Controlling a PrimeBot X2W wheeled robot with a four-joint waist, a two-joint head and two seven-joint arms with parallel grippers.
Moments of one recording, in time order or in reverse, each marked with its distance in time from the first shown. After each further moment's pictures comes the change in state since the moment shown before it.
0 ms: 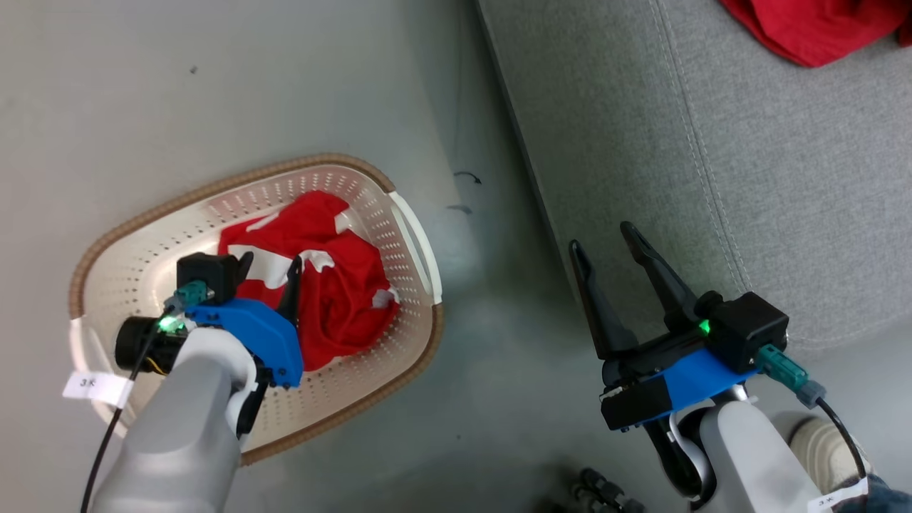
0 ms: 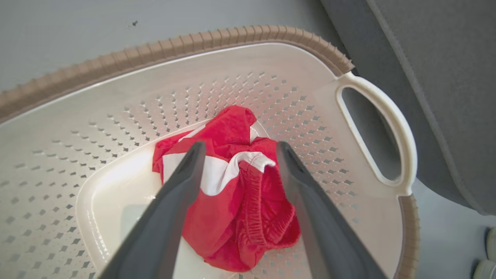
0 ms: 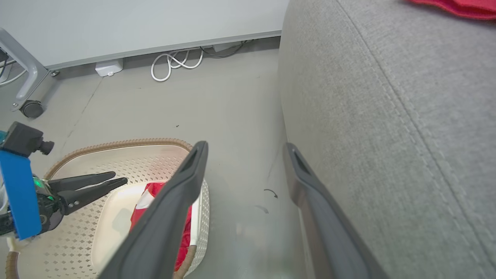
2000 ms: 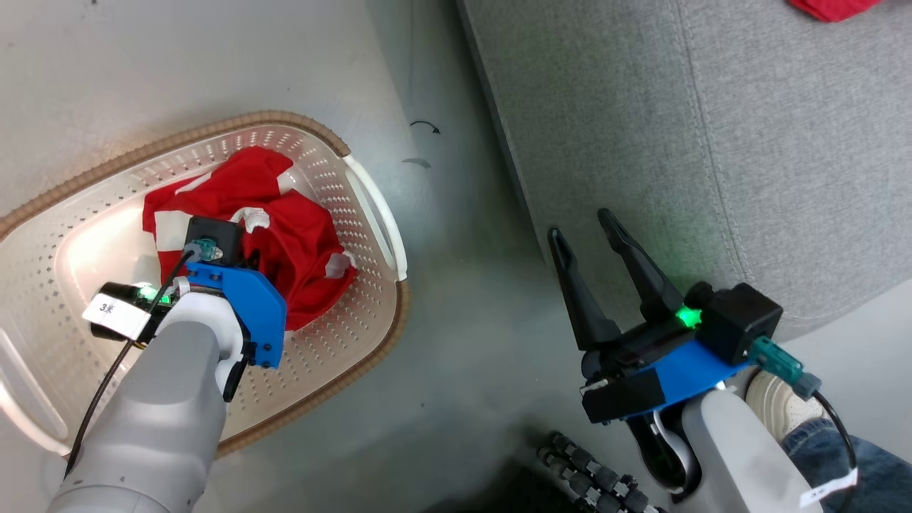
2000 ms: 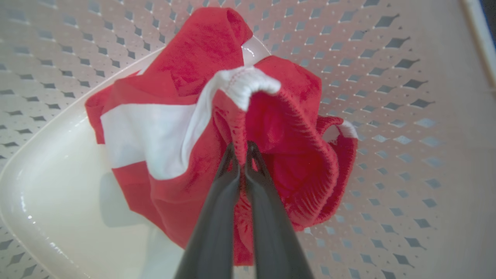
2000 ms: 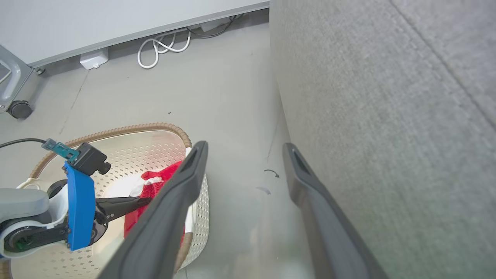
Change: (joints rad) left arm -0.199 -0.004 -0.156 0.272 0.034 0.032 0.116; right arm -0.035 0.000 0.070 0.001 0.116 0.000 -0.043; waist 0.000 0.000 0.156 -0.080
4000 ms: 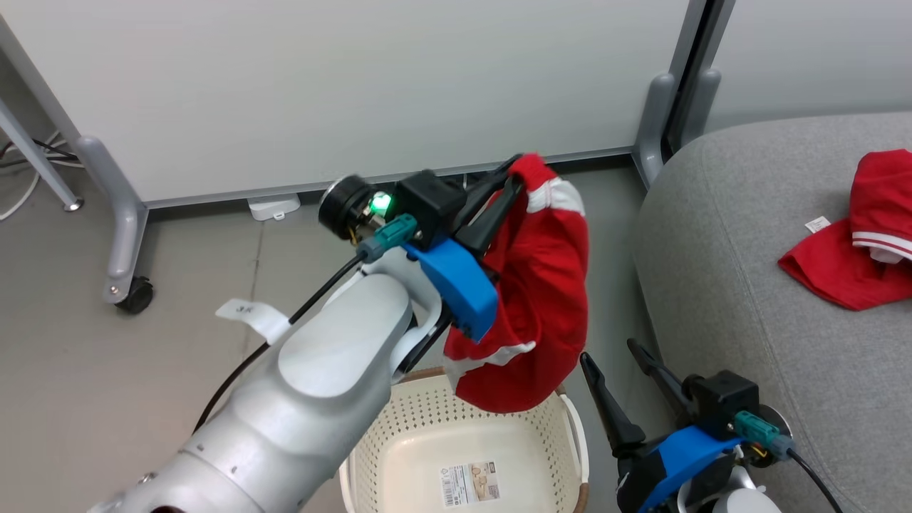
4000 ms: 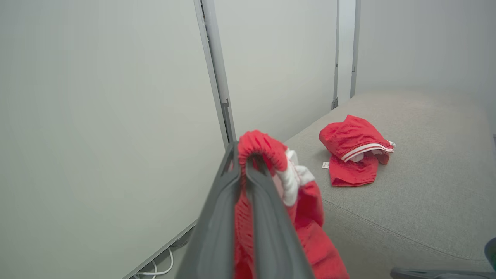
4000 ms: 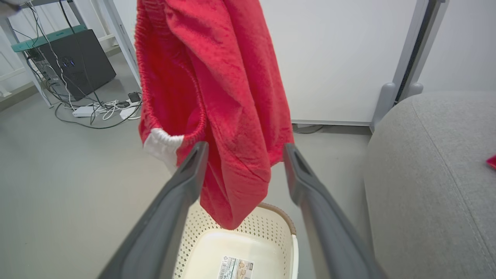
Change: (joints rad) left arm -0.019 -0.101 -0.333 -0.559 -0.194 -0.032 -0.210; right arm 0.228 0.002 -0.108 0.026 -0.157 0.000 0.199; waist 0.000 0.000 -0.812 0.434
